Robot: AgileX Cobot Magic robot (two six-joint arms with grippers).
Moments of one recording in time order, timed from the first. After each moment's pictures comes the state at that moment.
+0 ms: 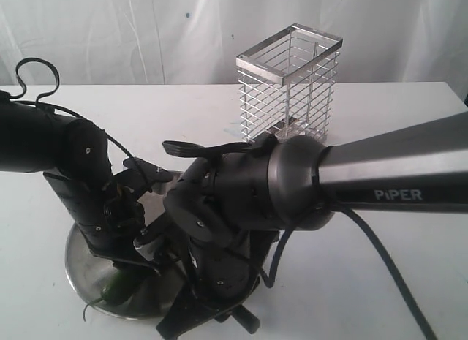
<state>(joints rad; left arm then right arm) -0.46 1.75 -0.97 -0.19 0.70 0.20 1.00 1.91 -1.21 -0.12 0.89 0.26</state>
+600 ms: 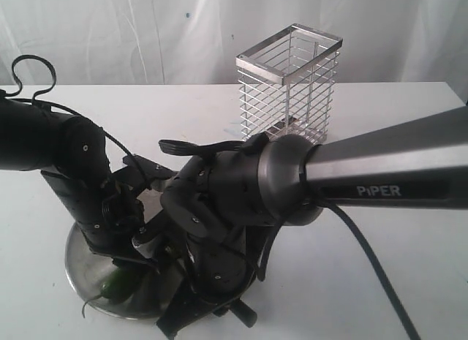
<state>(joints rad) -0.46 1.74 -0.97 -0.18 0.70 0.21 0.99 1.94 -1.24 -0.13 0.90 0.23</state>
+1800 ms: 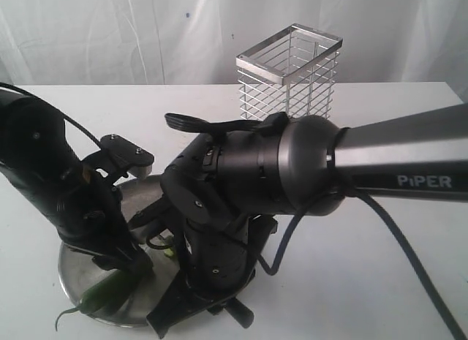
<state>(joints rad) -0.45 1.55 -0.90 -0.12 0.74 0.21 1.00 1.87 -1.25 -0.08 0.94 0.24</state>
